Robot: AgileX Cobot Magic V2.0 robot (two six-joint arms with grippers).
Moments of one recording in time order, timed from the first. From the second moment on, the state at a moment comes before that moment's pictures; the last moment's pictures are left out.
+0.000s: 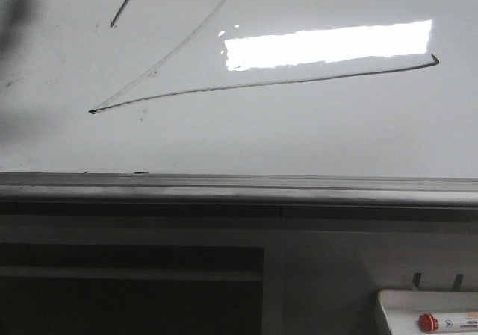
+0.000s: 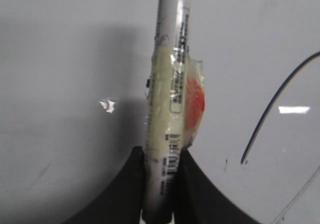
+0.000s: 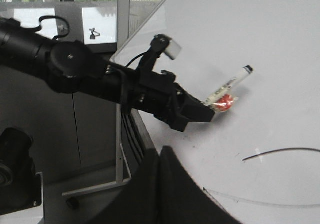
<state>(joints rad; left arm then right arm) -0.41 1.08 -0.66 -1.04 -0.05 0.75 0.92 0.93 -1.09 0.47 0.47 -0.61</state>
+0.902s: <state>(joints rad) -0.50 1.34 -0.79 -0.89 -0.40 0.76 0.92 0.93 -1.01 0.48 0.43 -0.61</state>
